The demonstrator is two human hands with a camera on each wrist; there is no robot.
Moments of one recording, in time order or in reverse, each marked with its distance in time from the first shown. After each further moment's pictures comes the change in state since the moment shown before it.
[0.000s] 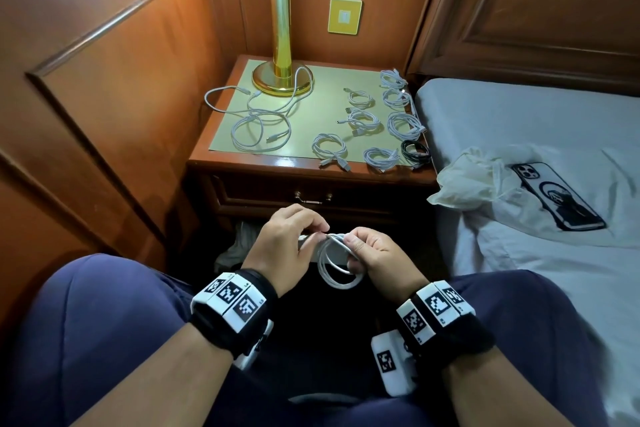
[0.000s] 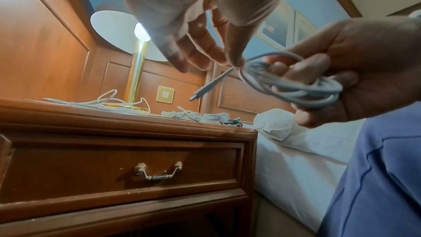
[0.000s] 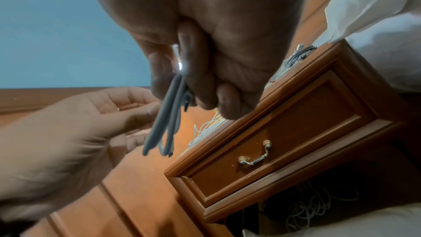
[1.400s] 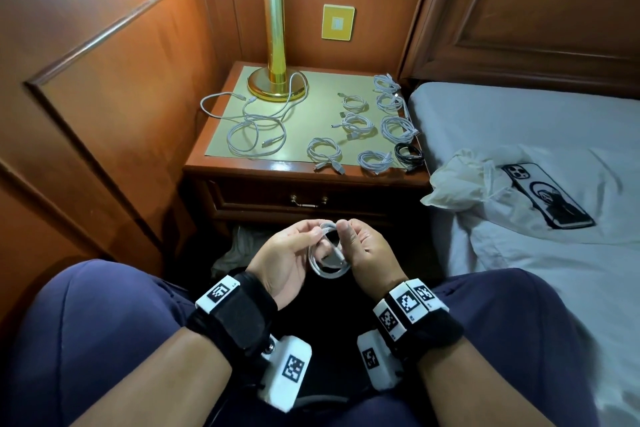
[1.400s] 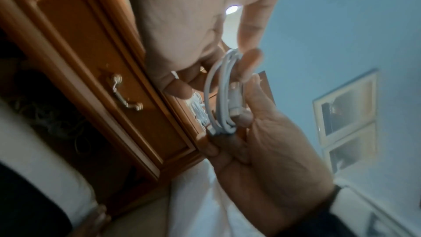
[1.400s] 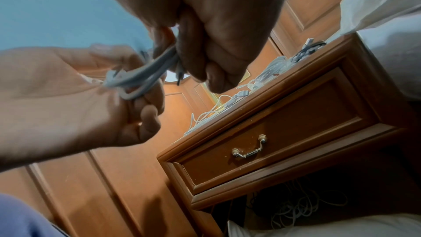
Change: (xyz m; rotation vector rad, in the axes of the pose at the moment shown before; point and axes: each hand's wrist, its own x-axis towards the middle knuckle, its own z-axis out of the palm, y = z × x) left_hand -0.001 0.021 0.011 -1.330 -0.156 -0.773; right_hand 0.007 0.003 0.010 -0.156 0.172 -0.183
